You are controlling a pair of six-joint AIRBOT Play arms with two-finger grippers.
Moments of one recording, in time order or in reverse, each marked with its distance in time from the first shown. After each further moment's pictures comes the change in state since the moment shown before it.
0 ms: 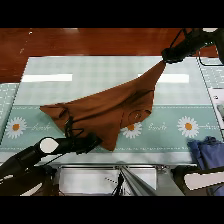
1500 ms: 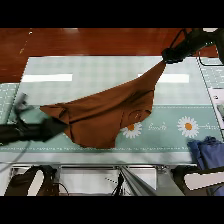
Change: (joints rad) left arm 0.866 0.312 0.195 0.278 -0.887 0.266; right arm 0.000 0.001 0.000 0.000 0.011 0.000
